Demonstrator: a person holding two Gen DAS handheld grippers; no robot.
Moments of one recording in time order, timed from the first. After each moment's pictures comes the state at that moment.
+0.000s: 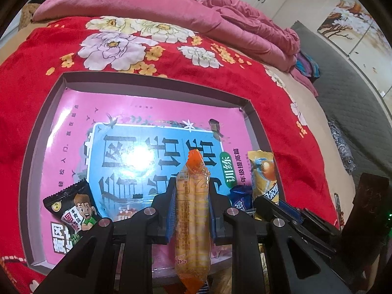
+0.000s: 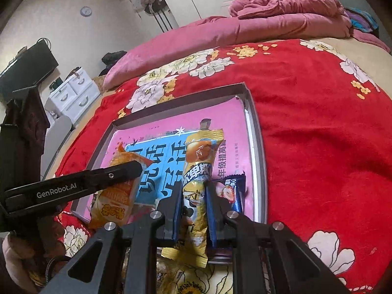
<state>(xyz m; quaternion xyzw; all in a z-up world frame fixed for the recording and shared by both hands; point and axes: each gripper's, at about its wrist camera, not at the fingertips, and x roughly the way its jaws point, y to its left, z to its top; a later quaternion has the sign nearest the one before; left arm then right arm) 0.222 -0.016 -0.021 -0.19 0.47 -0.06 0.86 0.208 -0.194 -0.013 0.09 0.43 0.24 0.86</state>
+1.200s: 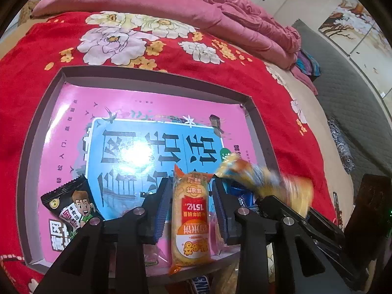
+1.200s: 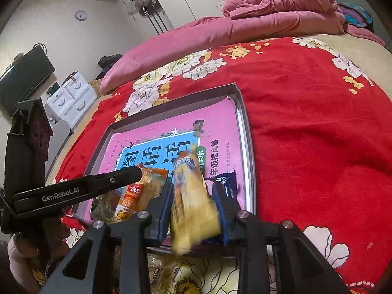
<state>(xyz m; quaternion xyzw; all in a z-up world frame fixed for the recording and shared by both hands) 0.223 -0.015 -0.023 -0.20 0.48 -0.07 0.85 0.207 -0.207 -0.011 0.10 0.44 0.23 0.86</state>
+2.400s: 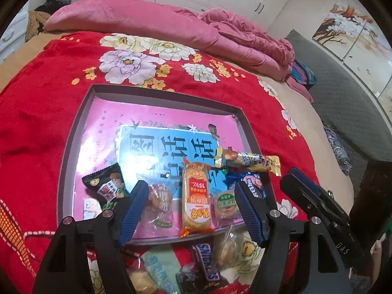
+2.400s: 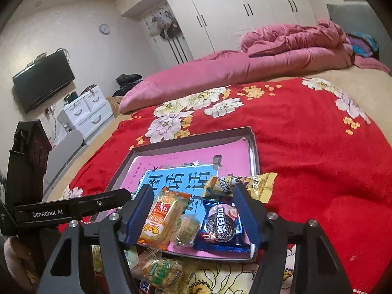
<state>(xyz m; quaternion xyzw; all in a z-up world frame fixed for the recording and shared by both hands) 0.167 0.001 0.016 -0.19 0.44 -0.05 0.88 0.175 -0.207 0.035 0.08 0.34 0.27 0.90</state>
